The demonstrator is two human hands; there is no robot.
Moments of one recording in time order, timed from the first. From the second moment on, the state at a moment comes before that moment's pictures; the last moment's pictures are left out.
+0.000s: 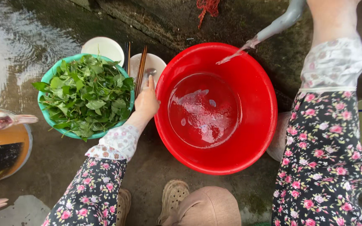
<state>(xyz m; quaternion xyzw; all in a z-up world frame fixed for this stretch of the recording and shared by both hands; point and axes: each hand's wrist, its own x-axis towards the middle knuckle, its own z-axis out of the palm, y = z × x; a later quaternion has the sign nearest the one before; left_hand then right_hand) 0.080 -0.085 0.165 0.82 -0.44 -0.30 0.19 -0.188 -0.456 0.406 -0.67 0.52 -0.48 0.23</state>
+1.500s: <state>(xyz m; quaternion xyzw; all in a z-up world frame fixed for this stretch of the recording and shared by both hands) 0.147 -0.075 0.217 0.67 -0.30 -0.43 0.52 -0.214 -0.172 0.326 -0.56 0.50 -0.30 0.60</state>
